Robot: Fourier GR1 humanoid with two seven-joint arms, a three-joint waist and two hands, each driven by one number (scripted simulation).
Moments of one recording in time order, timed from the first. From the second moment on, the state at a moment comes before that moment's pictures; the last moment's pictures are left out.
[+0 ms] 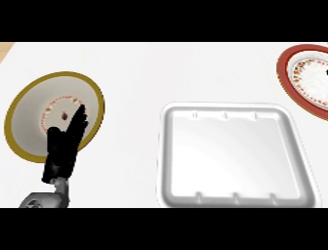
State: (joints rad) left arm -0.06 0.10 -0.05 -1.49 -0.09 0.14 0.24; right arm -0.93 -0.66 -0.36 -0.35 0.87 -0.19 -0.24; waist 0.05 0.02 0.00
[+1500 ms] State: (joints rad) left arm -0.09 0.09 -0.04 -1.45 -0.10 0.15 0.23; right arm -0.90 -0.82 -0.67 -0.09 0.54 0.36 -0.64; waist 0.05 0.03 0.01
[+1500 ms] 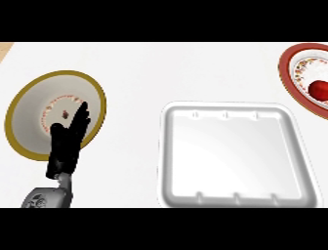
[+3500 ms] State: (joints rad) left arm -0.09 0.08 -0.05 -1.47 -0.10 0.13 0.23; right arm -0.72 -0.82 -0.69 -0.14 0.52 0.29 -0.72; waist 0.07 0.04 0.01
